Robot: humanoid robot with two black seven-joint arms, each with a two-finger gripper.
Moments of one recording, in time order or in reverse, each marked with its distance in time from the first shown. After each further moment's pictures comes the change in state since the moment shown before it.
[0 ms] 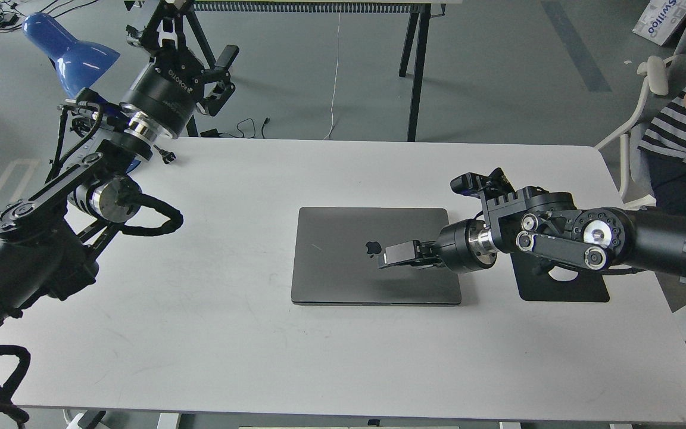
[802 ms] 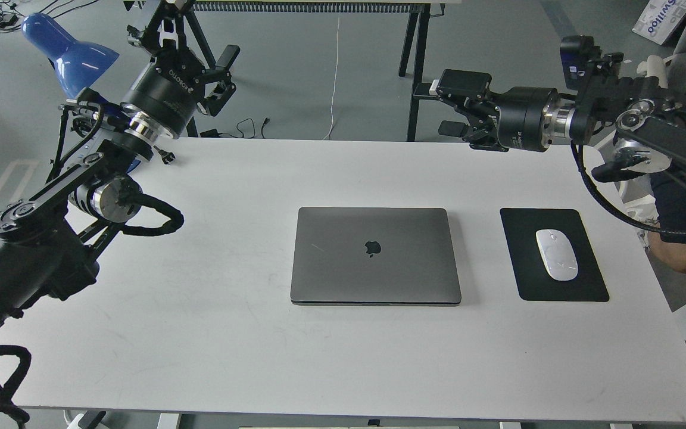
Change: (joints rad) left arm 0.000 -0.001 0.000 -0.001 0.000 0.000 0.000; right arm 0.003 -0.236 0.402 0.009 0.319 0.046 -0.004
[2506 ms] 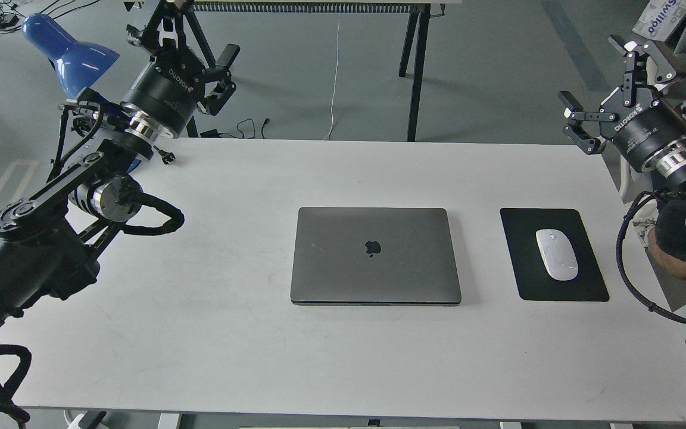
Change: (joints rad) left arm -0.002 -0.001 0.000 0.000 -0.007 0.001 0.000; right arm -0.559 -0.065 0.668 -0.043 0.390 -0.056 0.035
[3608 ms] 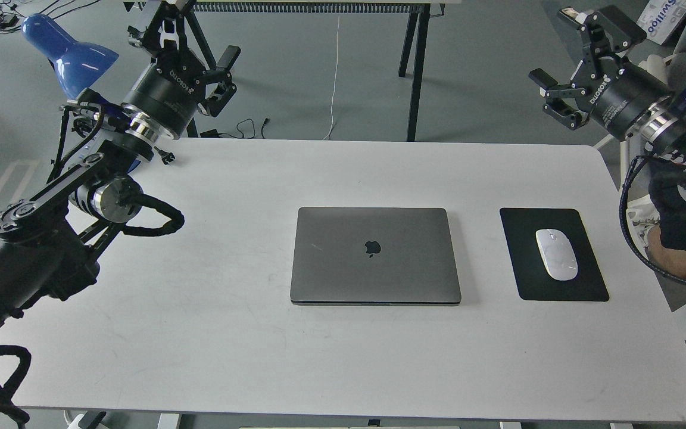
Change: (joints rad) left arm 0.001 0.001 0.006 0.000 0.006 -0.001 0.000; right arm 0.186 -0.004 -0.131 -0.005 -0.197 0.000 -0.005
